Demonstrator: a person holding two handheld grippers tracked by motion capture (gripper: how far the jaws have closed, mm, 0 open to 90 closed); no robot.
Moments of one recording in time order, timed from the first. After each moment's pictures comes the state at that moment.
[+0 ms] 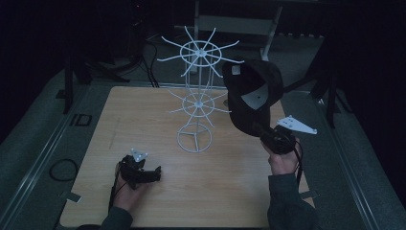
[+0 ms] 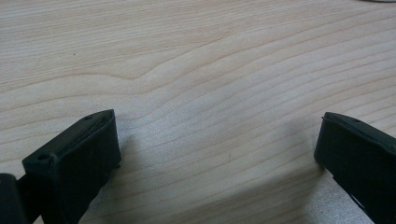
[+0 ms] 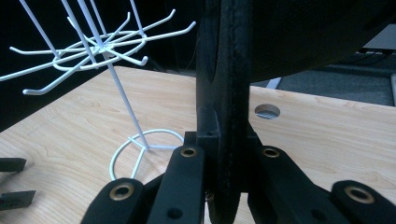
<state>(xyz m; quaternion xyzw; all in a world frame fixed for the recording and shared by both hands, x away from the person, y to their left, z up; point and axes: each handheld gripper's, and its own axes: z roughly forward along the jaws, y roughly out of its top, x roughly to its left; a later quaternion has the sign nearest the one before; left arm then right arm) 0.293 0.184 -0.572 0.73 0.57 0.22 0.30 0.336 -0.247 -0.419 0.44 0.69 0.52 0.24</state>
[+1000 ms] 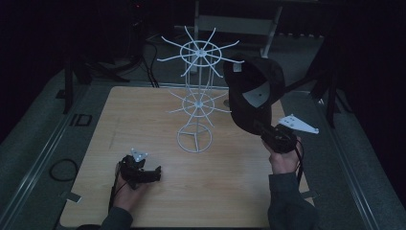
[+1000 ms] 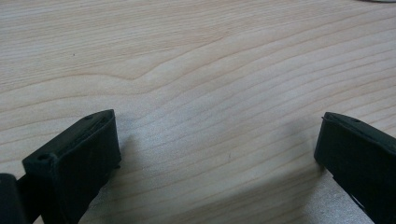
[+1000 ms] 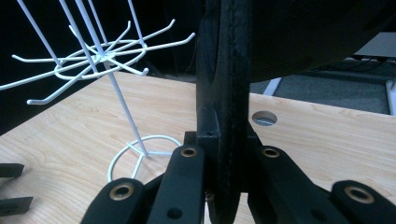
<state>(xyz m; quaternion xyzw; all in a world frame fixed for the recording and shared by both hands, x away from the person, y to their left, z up) 0.293 0.184 -0.572 0.73 0.57 0.22 0.30 0.336 -0.248 -0.413 0.43 0.69 0.53 0.25</state>
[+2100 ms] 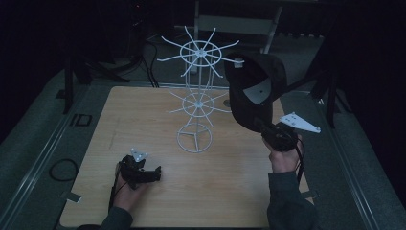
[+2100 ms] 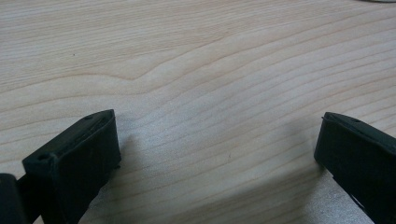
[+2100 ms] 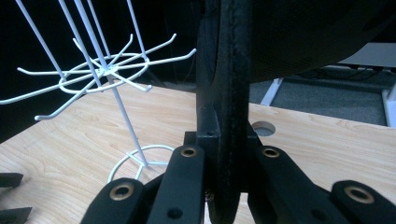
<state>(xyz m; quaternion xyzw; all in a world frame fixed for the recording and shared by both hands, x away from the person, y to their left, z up) 0.293 0.184 -0.572 0.74 0.57 0.22 0.30 0.335 -0.246 -0.405 0.43 0.68 0.54 0.26</state>
